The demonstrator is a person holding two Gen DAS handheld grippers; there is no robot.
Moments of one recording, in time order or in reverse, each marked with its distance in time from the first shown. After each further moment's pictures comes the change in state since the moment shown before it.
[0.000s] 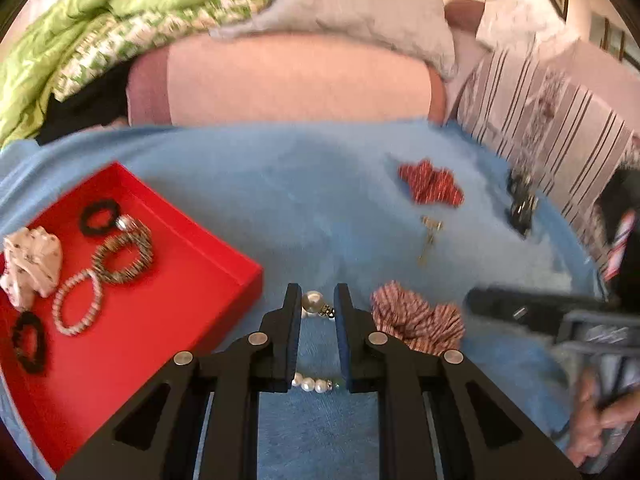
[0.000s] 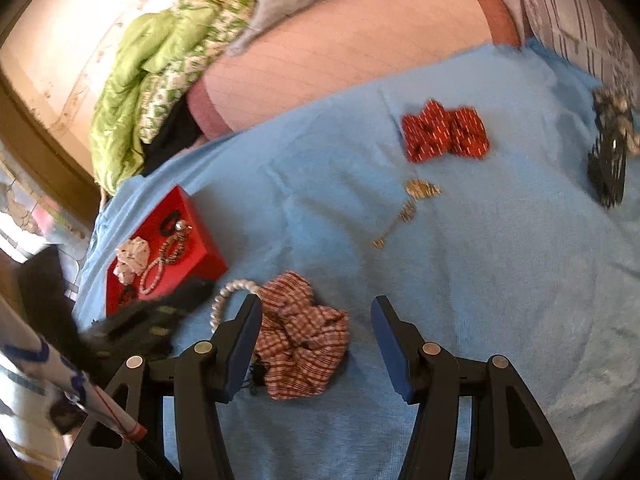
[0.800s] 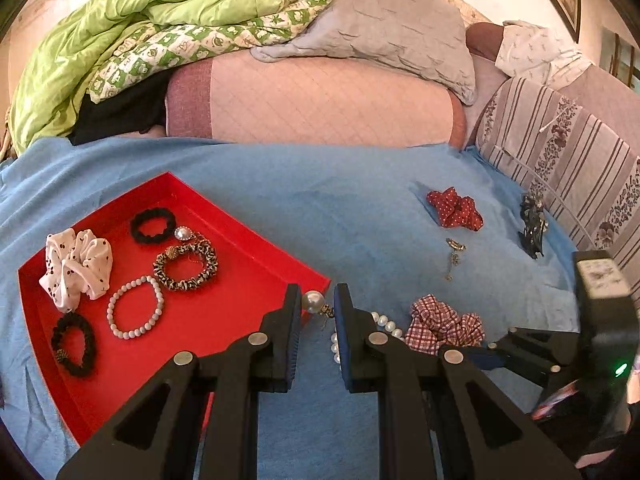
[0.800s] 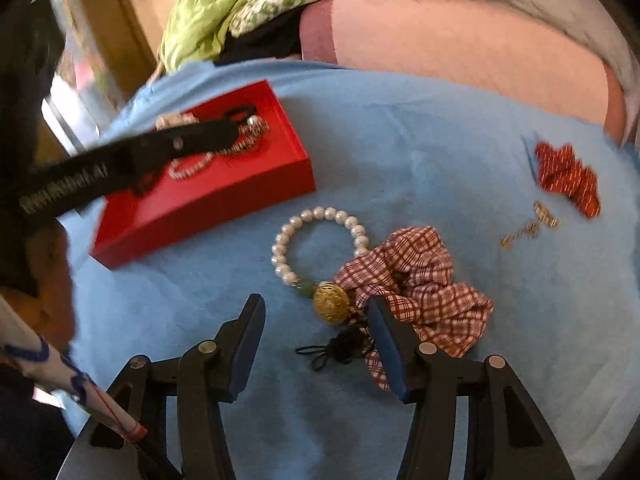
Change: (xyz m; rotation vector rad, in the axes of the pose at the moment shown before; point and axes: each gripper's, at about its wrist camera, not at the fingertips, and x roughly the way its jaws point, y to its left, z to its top) left arm -0.028 0.034 0.002 -0.032 -0.037 0.057; right arm 0.053 0.091 -0.050 -0.537 0.094 -0.053
